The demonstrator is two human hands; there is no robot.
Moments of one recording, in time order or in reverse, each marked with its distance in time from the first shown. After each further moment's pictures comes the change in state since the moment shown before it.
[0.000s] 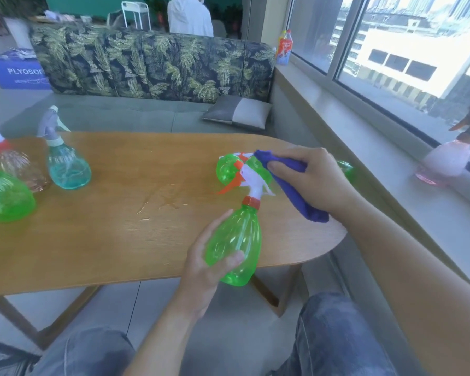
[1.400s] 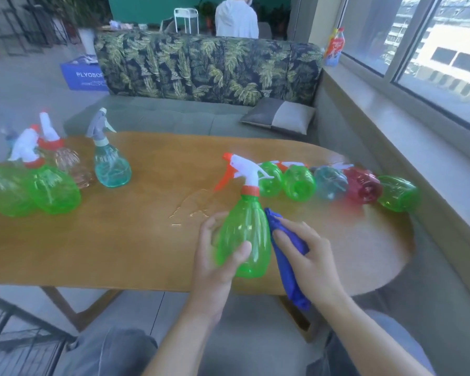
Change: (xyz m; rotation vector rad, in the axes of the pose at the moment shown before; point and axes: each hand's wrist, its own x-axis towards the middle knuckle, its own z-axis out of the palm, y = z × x) left_hand 0.025 -0.007 -0.015 0.004 0.326 0.082; right_hand -0.063 0.036 0.118 0.527 0.031 0.151
